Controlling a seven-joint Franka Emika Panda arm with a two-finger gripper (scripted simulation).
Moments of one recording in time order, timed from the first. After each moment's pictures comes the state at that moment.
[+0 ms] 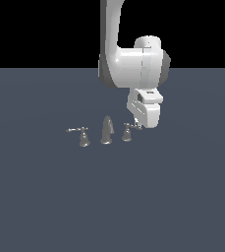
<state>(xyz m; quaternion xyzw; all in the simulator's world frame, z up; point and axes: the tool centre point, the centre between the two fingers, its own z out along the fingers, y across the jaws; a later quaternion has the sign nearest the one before) 0.054 -0.105 0.076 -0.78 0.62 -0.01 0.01</state>
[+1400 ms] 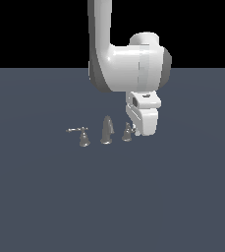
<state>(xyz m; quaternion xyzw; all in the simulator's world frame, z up) 0.003 -0.090 0.076 -0.76 0.66 -0.01 -0.01</state>
